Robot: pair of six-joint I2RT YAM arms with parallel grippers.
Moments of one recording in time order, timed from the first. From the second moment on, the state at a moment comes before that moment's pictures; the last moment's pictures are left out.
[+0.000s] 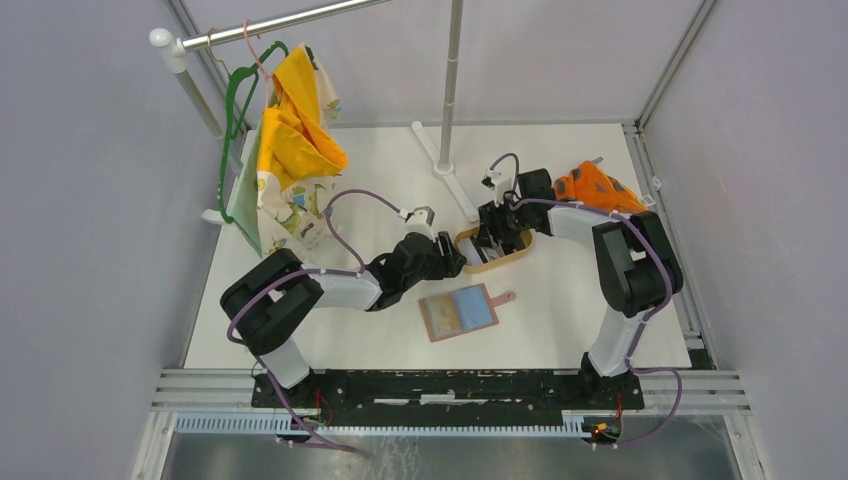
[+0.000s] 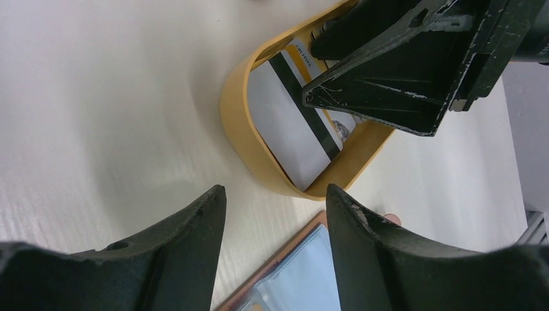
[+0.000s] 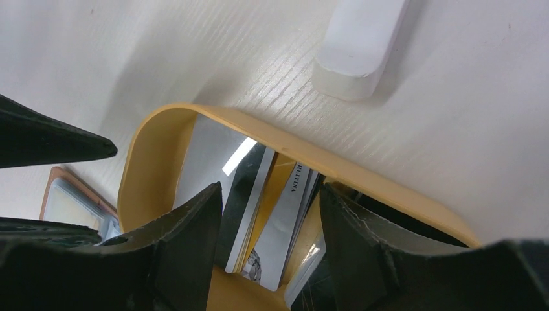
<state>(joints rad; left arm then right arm) -0.86 1.66 0.68 0.51 -0.18 -0.76 0.29 1.83 1.04 -0.14 -0.57 -0.13</state>
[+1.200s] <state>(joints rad) -0.86 1.74 0.77 0.41 -0.16 -0.76 0.26 1.86 0.94 0.10 -0.84 0.16</state>
